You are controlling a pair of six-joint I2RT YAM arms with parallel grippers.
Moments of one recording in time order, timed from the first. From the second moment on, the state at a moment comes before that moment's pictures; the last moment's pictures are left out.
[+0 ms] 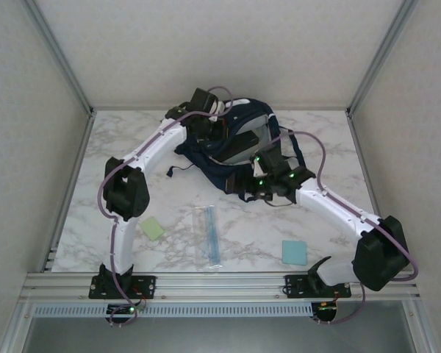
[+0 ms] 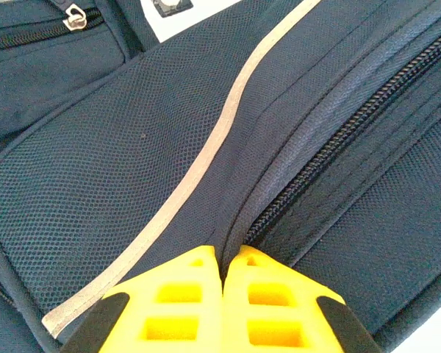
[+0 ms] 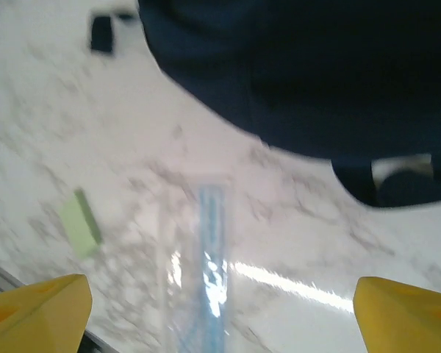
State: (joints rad) left arm -0.54 2.14 2.02 -0.76 0.28 -0.45; right arm 0.66 1.37 1.01 -0.60 -0.27 0.65
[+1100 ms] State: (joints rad) left arm -0.23 1.43 1.12 -0.59 0.09 -0.62; right arm 1.12 2.08 1.62 -0.79 0.12 0.58
